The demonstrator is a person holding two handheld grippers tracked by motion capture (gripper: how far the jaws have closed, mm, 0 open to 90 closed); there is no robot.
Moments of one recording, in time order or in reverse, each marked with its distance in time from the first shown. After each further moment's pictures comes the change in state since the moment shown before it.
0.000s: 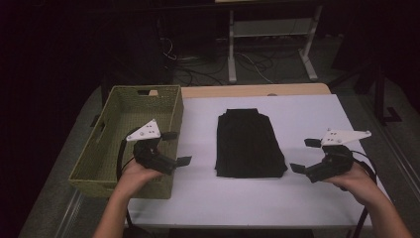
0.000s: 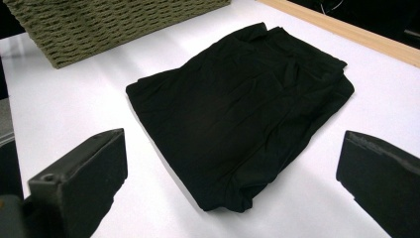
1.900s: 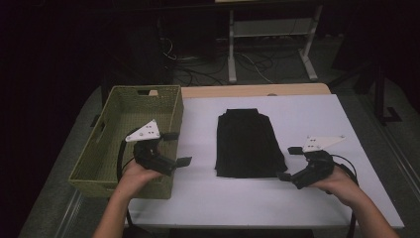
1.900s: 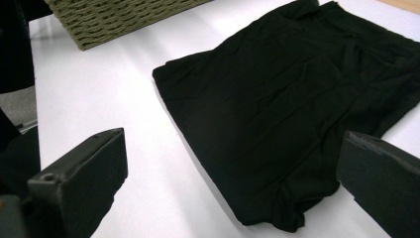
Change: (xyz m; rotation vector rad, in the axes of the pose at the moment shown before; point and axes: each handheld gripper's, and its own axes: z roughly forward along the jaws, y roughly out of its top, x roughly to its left) left arm 0.000 -0.001 0.000 -0.010 -0.019 0.004; right arm 0.012 -0.009 0.038 0.051 0.114 -0.010
